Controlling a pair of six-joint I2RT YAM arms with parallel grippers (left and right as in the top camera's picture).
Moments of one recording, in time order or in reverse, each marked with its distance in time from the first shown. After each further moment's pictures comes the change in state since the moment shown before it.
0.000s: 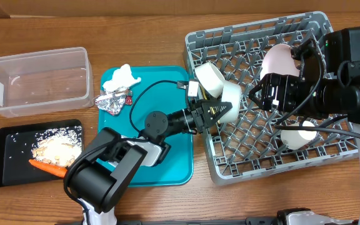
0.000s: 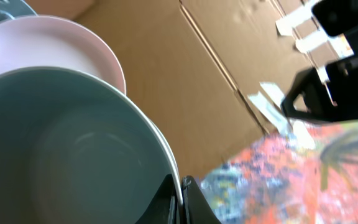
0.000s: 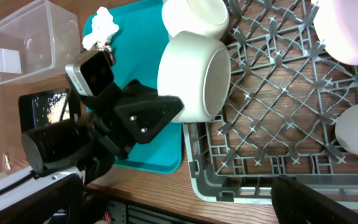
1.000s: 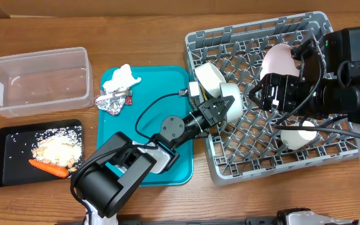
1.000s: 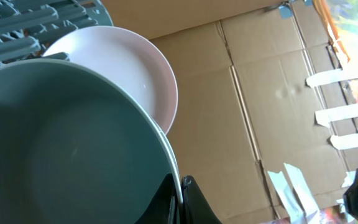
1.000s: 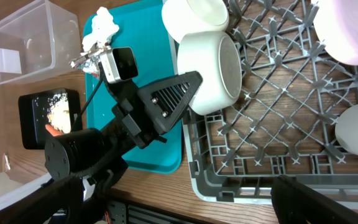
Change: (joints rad) left arm -0.107 0.006 0.000 -0.142 -0.374 -0.221; right arm 0.000 0.000 0.000 -0.001 0.000 0.000
